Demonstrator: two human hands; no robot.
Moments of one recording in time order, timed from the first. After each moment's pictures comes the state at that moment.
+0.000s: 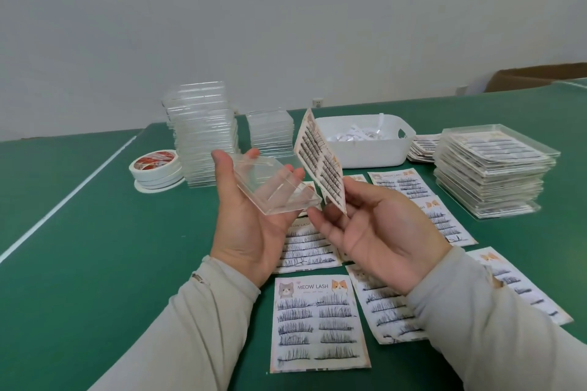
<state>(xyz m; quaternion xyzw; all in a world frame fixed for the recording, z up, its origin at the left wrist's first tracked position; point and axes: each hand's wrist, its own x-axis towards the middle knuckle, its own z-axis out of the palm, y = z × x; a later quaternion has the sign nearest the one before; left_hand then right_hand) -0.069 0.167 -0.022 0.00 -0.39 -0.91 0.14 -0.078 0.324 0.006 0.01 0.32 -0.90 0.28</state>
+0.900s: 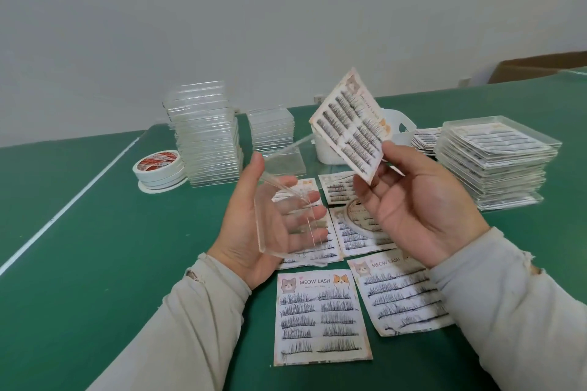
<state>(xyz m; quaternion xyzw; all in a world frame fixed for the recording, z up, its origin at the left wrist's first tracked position) -0.062 0.156 -0.023 0.04 -0.49 -0.87 -0.05 -0.091 0.349 0.018 -0.03 0.33 -0.93 0.15</state>
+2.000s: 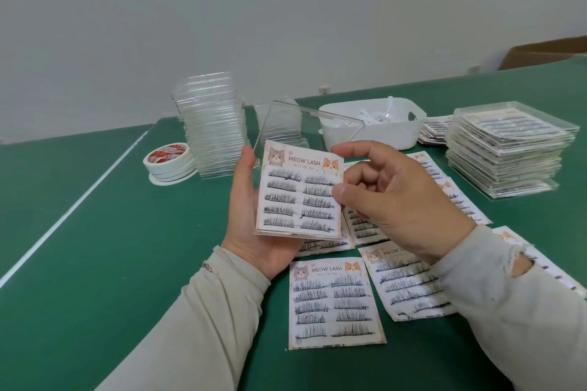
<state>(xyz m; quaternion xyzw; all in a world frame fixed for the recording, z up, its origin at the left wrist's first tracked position) -0.058 0.154 -0.025 -0.04 -0.38 -0.92 -0.09 -0.083 0.340 -0.005 -0.30 0.65 -0.70 0.05</state>
